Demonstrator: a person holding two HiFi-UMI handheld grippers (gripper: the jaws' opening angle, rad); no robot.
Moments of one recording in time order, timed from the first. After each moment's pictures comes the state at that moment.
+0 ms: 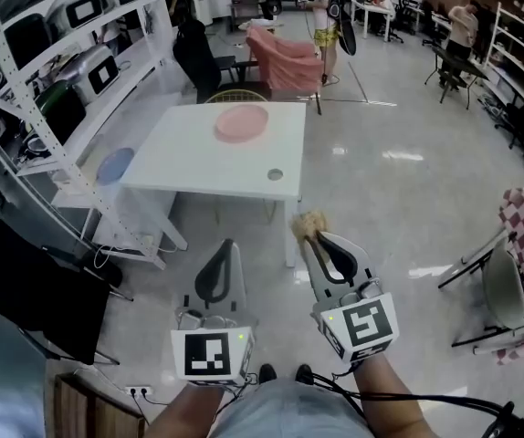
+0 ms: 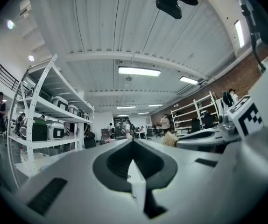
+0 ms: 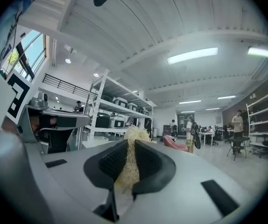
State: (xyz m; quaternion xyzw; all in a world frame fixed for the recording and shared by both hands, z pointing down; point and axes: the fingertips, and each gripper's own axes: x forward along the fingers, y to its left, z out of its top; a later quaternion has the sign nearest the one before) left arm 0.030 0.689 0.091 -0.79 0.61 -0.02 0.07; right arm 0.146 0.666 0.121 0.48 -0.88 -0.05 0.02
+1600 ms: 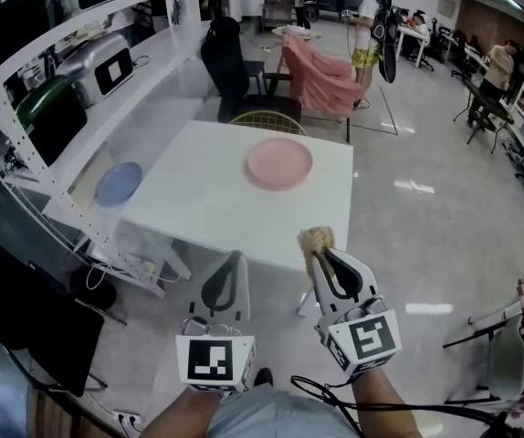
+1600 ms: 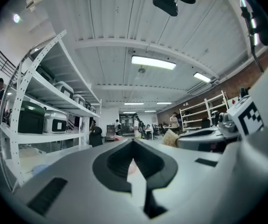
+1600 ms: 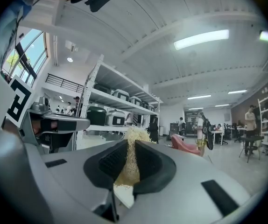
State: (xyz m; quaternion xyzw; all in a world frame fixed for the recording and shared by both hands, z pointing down) left arm -0.109 0.416 0.118 -0.77 0.64 -0.02 0.05; right arm 0.014 0.388 0.137 0.44 -0.89 -0.05 0.03
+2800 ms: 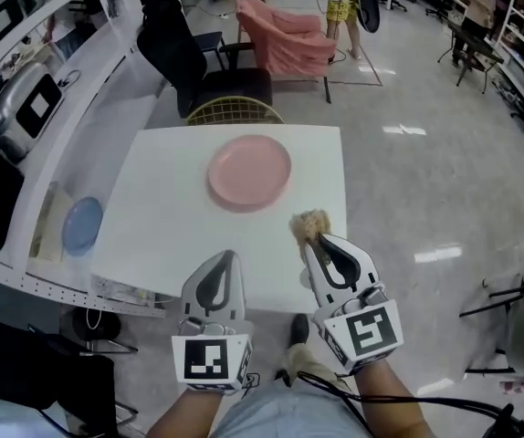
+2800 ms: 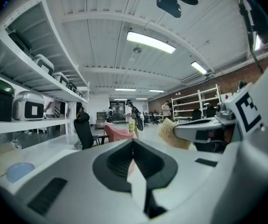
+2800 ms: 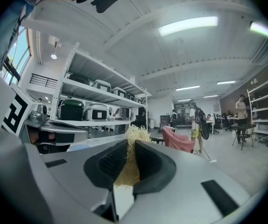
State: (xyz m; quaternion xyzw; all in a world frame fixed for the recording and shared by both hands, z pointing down) left arm -0.080 0.188 0.186 -0.81 0.58 -0.08 0.00; right arm 0.041 0.174 0.183 0.49 -0.87 0.00 0.04
